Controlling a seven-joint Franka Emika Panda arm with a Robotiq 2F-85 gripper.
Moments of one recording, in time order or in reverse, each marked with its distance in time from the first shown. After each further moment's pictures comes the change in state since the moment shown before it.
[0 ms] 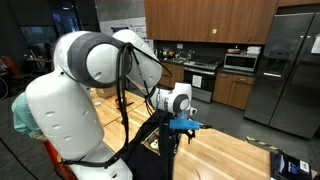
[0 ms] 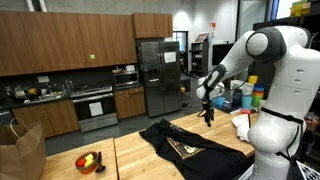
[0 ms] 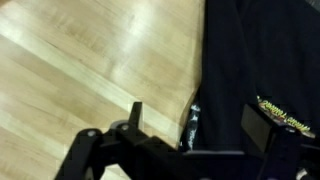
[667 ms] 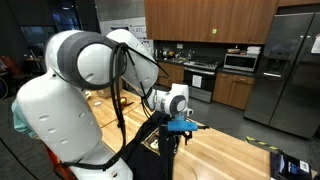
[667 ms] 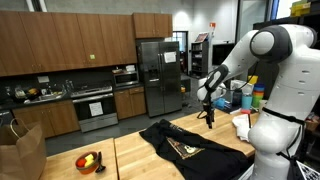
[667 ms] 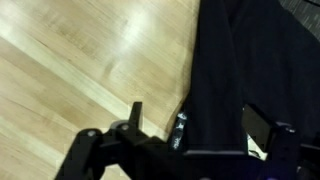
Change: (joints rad) arm 0.020 -0.041 -0.005 -0.050 -0.005 0.004 -0.053
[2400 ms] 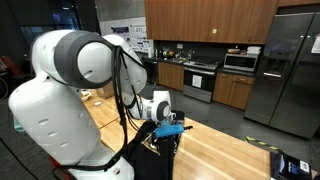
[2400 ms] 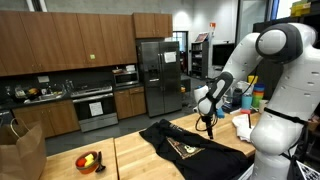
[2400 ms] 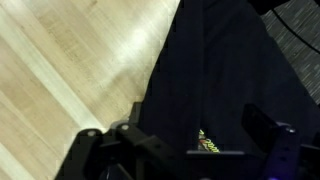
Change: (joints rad) arm 0.092 -0.039 0.060 -0.165 -0.117 0.111 0.006
